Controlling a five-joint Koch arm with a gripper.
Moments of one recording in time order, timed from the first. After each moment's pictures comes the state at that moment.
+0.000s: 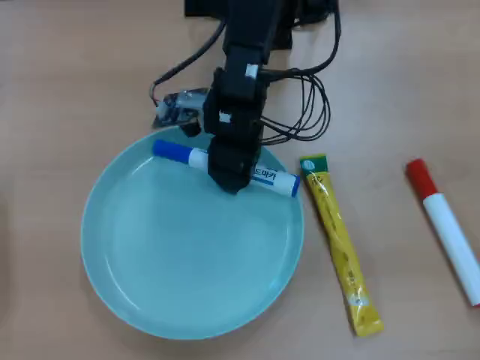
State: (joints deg) arm 105.2 77.2 95.0 46.8 7.0
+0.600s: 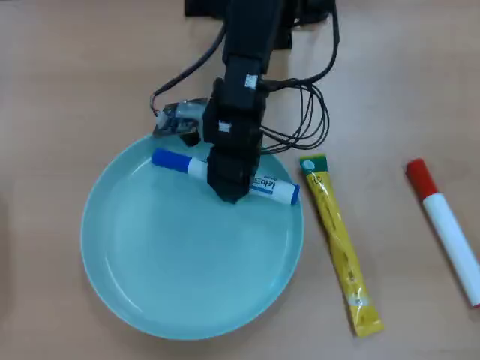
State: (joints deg) arm 105.0 74.1 92.4 44.9 7.0
